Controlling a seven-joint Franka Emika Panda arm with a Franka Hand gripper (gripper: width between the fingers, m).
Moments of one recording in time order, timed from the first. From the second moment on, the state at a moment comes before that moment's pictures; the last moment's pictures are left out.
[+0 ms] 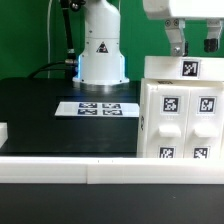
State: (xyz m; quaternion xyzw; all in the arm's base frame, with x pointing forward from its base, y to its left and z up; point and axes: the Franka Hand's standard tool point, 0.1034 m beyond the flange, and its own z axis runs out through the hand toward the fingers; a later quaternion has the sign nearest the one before) arm 0.612 0.097 0.174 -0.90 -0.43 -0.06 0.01
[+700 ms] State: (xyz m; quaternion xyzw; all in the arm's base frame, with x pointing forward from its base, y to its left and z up) arm 0.608 0.093 0.160 -0.82 -0.58 -0.04 -0.01
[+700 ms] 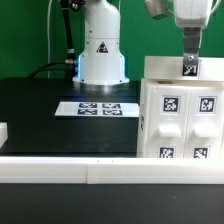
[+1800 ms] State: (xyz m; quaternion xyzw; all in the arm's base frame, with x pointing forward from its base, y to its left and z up) arm 0.607 0.089 0.157 -0.88 -0.47 -0.04 0.00
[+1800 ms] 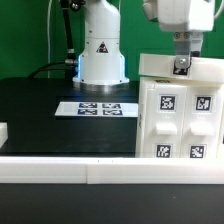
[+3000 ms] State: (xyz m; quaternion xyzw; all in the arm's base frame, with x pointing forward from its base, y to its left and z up) arm 0.609 0.084 0.156 -1.00 0.00 -0.07 0.03
